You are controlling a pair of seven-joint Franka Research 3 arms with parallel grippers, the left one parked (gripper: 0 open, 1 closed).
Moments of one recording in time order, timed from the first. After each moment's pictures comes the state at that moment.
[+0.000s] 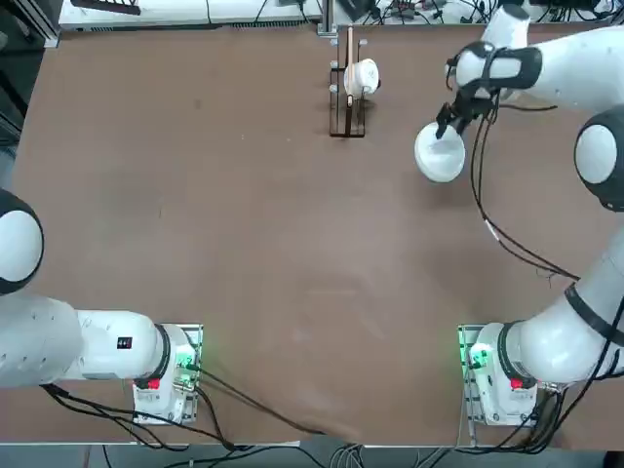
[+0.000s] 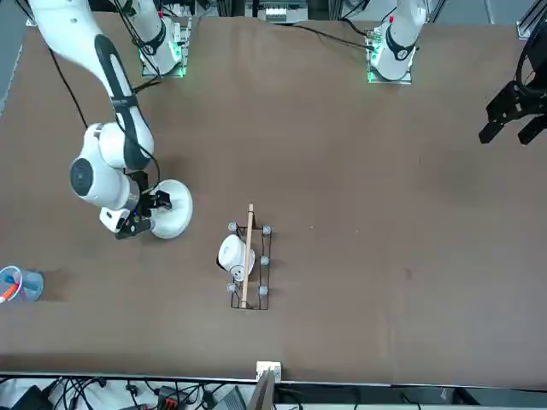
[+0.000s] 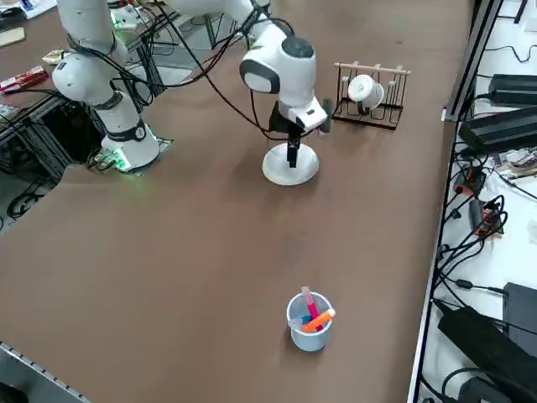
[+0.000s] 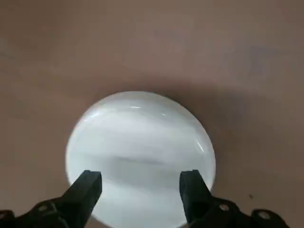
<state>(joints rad) 0.14 0.39 -0.03 -1.98 0.19 2.26 -0.25</state>
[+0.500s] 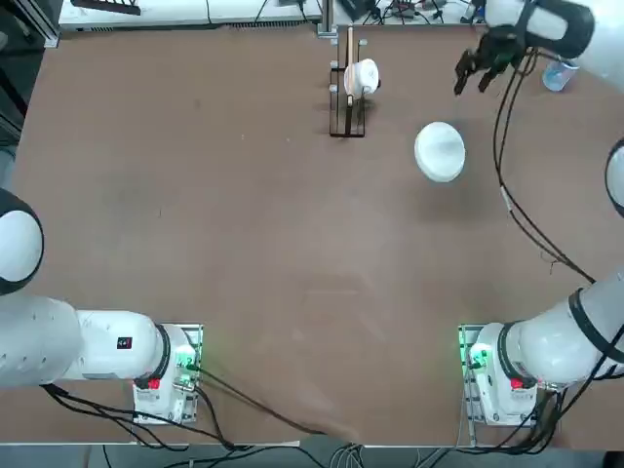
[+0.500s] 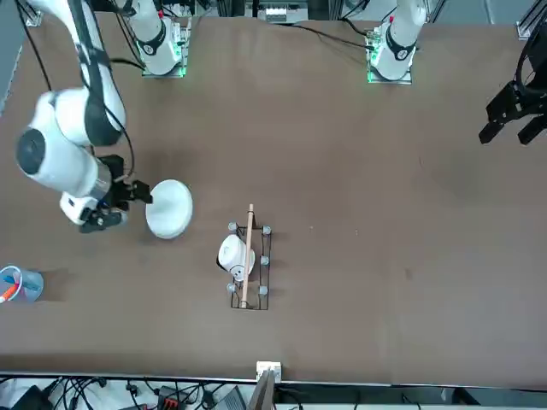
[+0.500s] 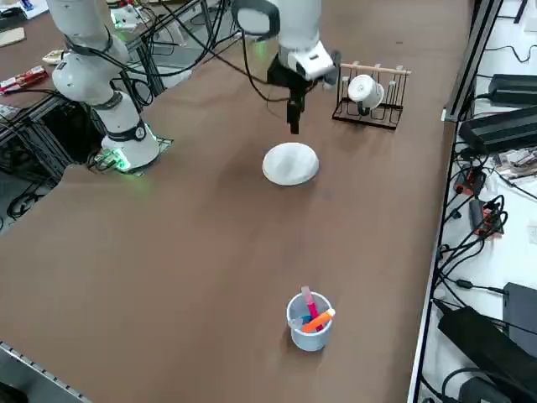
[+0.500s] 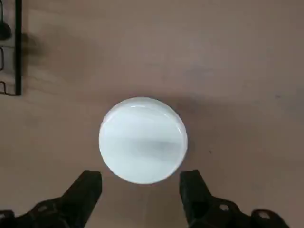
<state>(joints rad) 0.14 0.22 -0.04 -1.83 0.10 1.98 -0.07</state>
